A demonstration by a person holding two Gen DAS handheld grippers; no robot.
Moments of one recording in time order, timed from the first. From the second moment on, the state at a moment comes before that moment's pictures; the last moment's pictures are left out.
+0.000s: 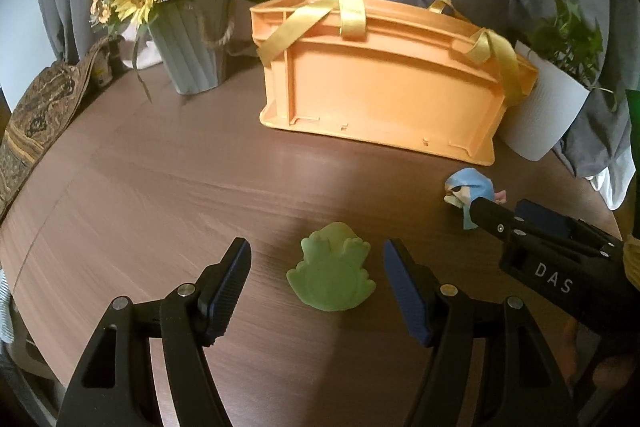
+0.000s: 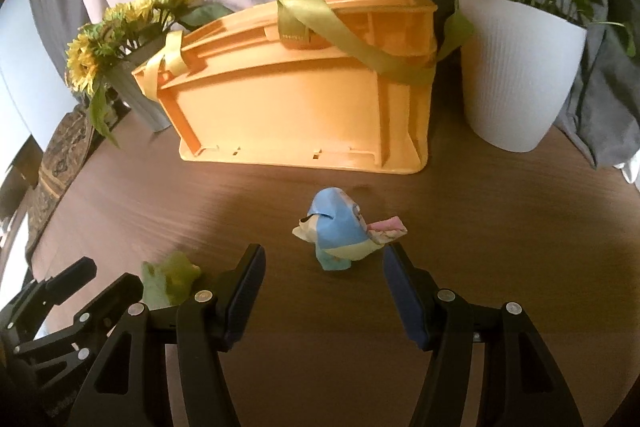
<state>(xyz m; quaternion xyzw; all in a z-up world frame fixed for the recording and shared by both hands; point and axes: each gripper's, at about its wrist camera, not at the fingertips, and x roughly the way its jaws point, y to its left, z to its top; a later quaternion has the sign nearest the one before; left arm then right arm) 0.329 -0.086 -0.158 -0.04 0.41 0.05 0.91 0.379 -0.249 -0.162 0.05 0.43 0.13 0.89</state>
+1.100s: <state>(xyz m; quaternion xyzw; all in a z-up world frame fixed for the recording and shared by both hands) 0.356 -0.088 -0.198 -0.06 0.46 0.04 0.89 0.423 -0.227 -0.194 0.02 0.45 0.16 0.88</state>
